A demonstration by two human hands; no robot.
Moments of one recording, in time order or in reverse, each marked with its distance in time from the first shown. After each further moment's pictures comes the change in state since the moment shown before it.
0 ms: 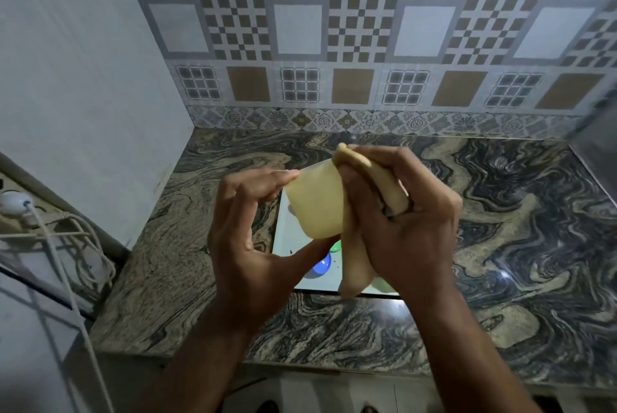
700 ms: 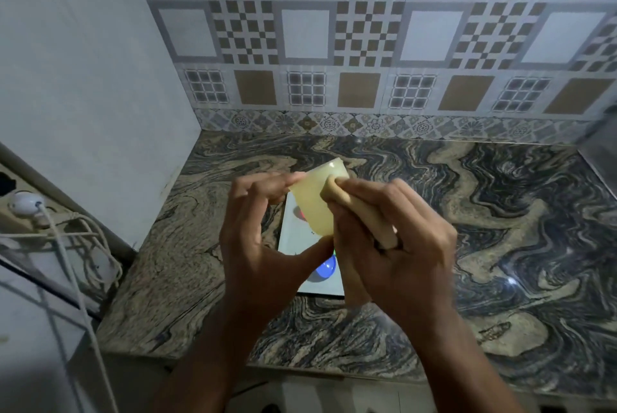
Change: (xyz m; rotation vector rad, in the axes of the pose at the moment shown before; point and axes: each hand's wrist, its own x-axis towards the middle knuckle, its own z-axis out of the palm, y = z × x) left_hand -0.001 -0.005 0.004 0.001 0.008 -0.108; right_hand -0.021 -0.004 0.000 -0.053 -0.066 -0.130
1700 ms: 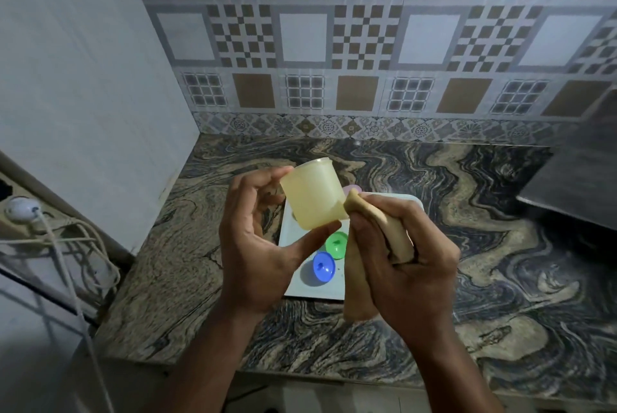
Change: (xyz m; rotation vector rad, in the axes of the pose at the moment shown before) left_hand 0.011 -0.008 0.004 -0.194 -0.016 -0.166; right_hand -0.019 0.016 0.002 0.121 0.087 0.188
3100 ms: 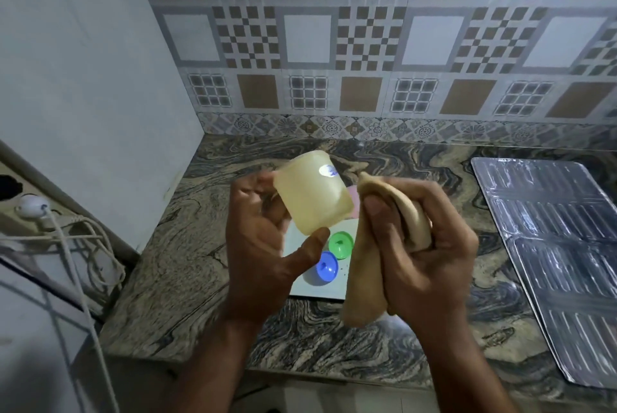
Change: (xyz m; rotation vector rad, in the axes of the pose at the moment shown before) left_hand -0.010 0.009 0.003 -0.391 -0.038 -0.116; right_hand 0.014 -0.019 -0.002 0.213 -0.021 0.046
